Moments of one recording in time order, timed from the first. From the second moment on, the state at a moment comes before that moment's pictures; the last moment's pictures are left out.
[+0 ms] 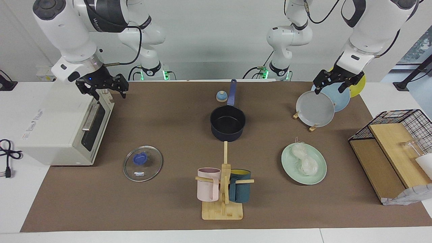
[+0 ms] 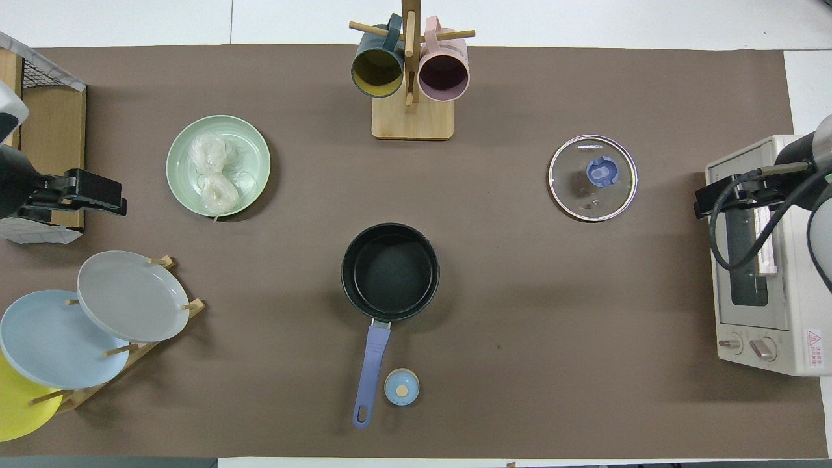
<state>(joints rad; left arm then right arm) -0.03 -0.02 -0.08 -1.60 -0.02 1.54 -0.11 0.03 0.02 -0.02 -1.60 -0.01 1.54 -0.07</state>
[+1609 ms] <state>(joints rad) -0.04 0.48 -0.09 -1.67 -0.04 2.17 -0.15 0.04 0.14 0.02 -1.61 -0.01 1.74 -0.03</state>
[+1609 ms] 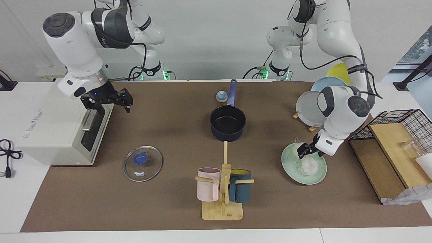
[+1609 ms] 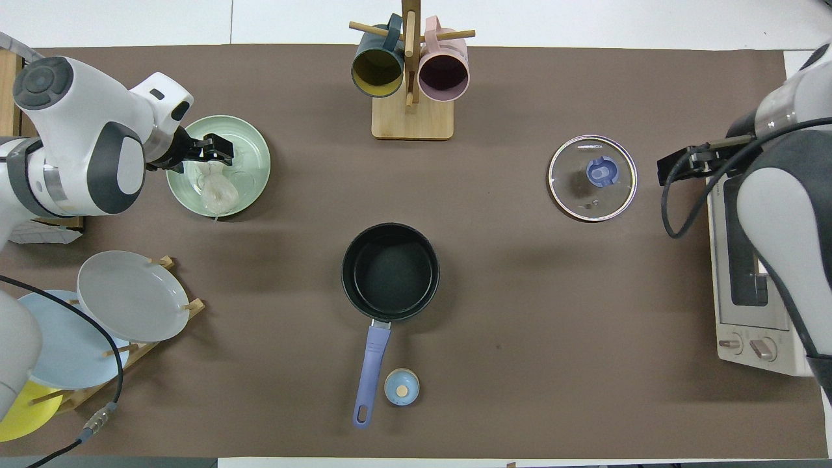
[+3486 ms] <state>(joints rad) -0.51 0.14 -0.18 -1.80 -0.15 1.93 -0.84 0.03 0.46 0.06 -1.73 -0.01 2.23 -0.15</state>
